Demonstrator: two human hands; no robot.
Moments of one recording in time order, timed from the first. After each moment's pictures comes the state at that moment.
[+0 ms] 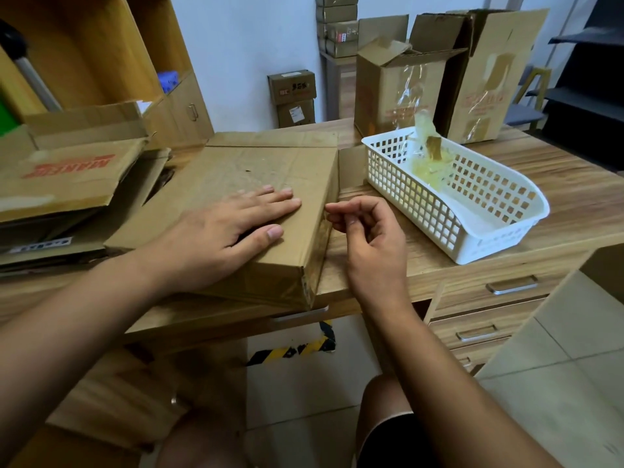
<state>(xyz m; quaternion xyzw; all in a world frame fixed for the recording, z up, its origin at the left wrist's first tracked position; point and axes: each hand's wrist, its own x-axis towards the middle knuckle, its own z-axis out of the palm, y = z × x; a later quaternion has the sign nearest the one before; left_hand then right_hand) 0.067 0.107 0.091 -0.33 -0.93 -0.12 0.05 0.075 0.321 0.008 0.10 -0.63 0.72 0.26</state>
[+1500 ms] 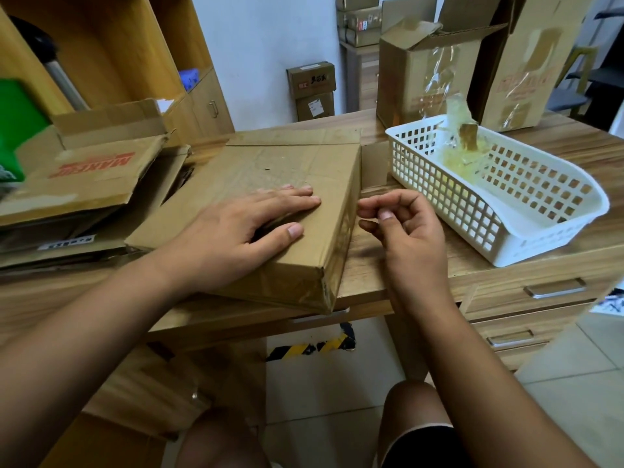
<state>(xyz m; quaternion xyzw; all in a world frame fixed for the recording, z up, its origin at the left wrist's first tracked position) 0.065 0.109 0.089 -0.30 -0.94 -0.15 0.06 0.067 0.330 0.008 0.07 -0.58 0.79 0.20</state>
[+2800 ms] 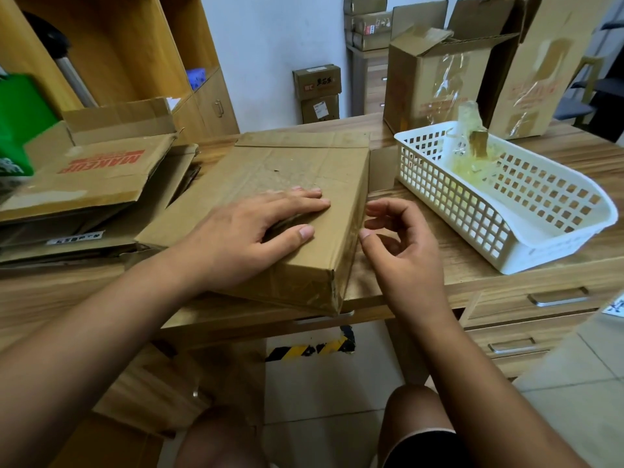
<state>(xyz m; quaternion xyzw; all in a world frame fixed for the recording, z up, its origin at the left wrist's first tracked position) 0.065 0.110 0.088 -0.29 -0.94 -0.16 0.05 0.076 0.327 0.004 0.12 -0.69 0.68 0.22</state>
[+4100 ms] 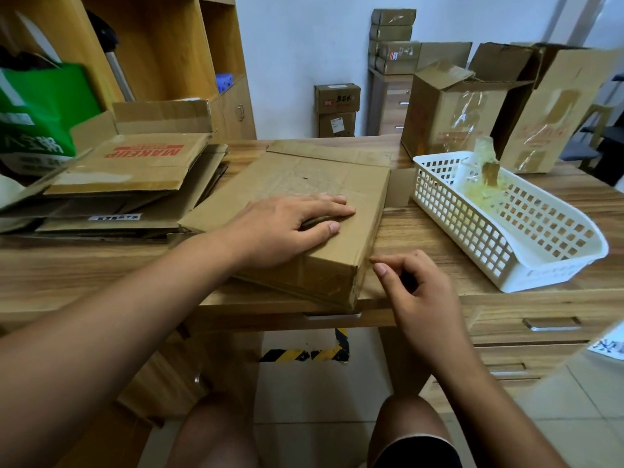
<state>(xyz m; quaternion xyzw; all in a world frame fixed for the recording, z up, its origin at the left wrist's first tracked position) 0.067 0.114 0.097 -0.25 -0.96 -0.14 0.02 0.118 0.336 0.004 0.12 -0.83 0.50 0.20</state>
